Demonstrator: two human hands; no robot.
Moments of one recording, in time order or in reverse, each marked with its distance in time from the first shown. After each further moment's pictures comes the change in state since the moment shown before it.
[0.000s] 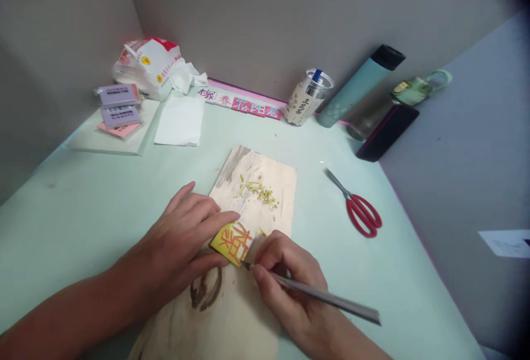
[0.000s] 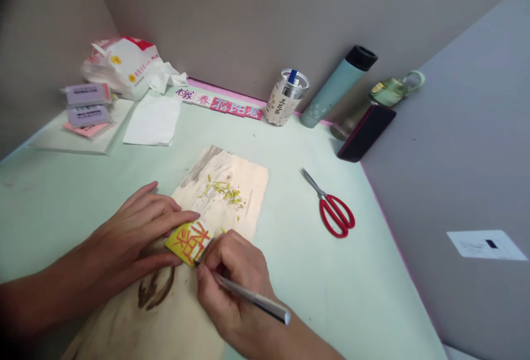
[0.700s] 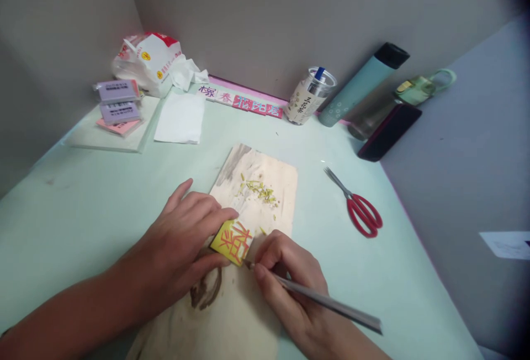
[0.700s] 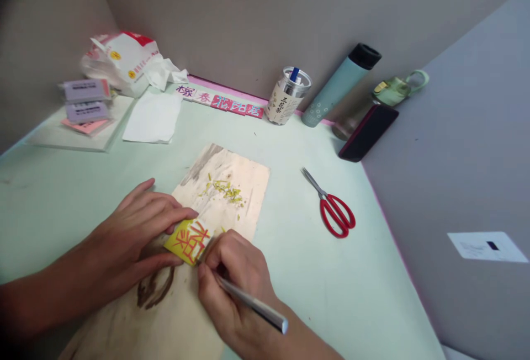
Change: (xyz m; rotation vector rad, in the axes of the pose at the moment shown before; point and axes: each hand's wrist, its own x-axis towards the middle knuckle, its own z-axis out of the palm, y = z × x) left_hand -0.001 0.004 0.001 0.017 0.031 -0.033; right_hand -0.003 0.003 0.000 -0.018 -0.042 0.006
